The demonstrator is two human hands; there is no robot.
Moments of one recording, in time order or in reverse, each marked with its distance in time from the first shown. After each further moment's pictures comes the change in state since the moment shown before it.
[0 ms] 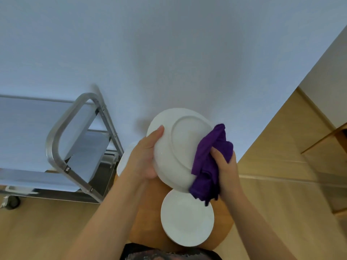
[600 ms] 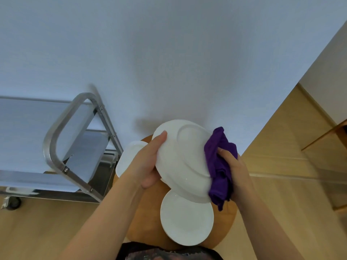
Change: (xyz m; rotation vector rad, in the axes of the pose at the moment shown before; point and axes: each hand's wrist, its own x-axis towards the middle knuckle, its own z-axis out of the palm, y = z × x) left_hand 0.001 -0.011 0.001 0.189 0.017 -0.036; right_hand 0.016 0.001 -0.027 0.056 -0.018 0.202
